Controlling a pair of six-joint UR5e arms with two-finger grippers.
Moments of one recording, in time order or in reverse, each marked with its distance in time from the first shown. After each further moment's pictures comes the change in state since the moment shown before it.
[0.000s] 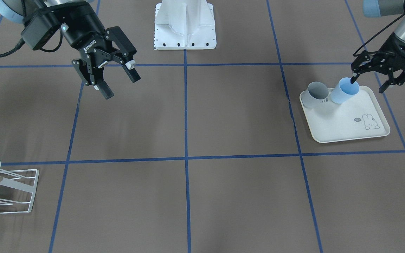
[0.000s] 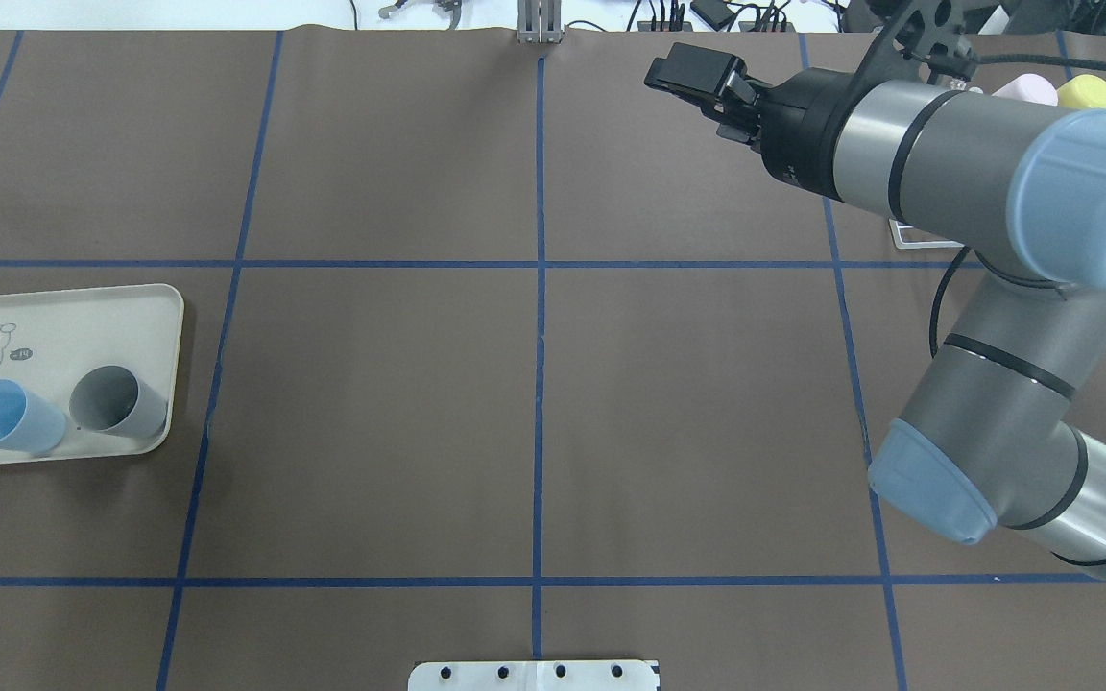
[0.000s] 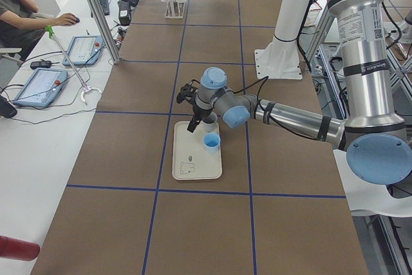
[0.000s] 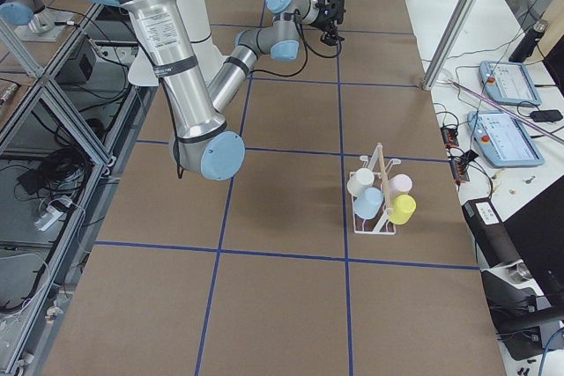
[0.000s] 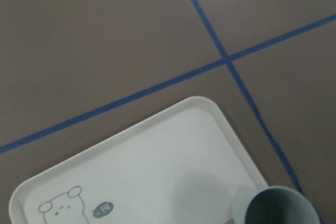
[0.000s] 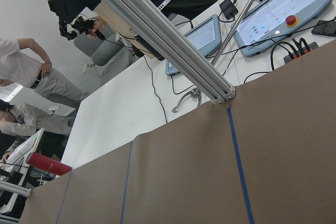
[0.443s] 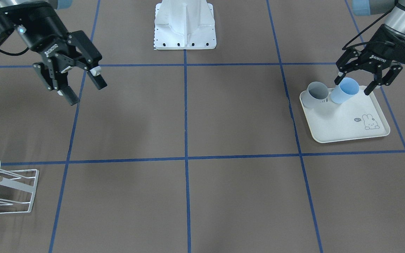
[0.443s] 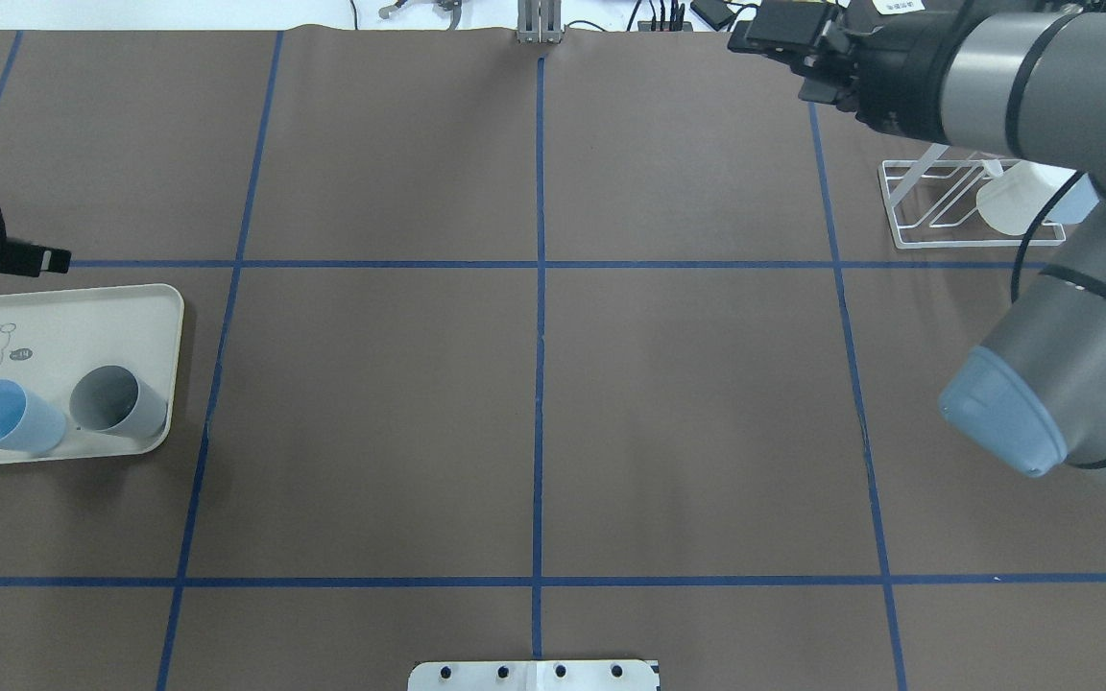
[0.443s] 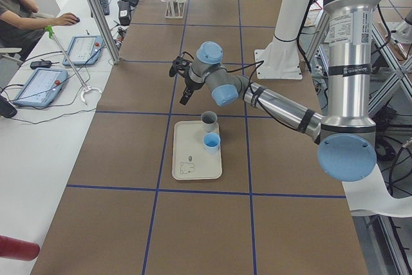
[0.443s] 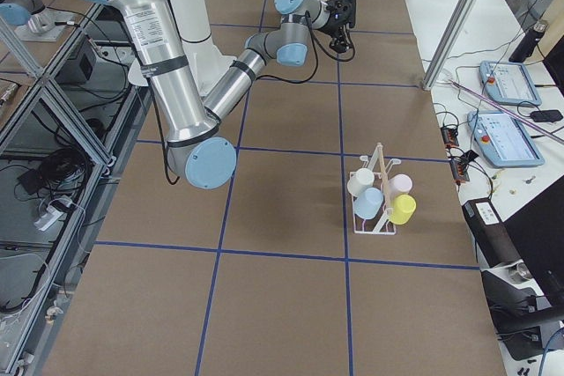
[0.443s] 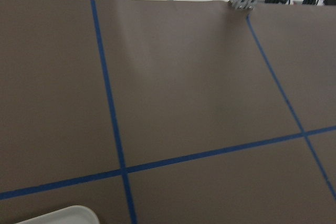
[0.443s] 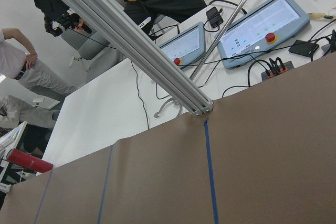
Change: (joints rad) left arm 0.002 -0.100 -0.089 0.002 0.014 -0.195; right arm 0.105 -0.039 0.011 -0.008 0.122 -0.048
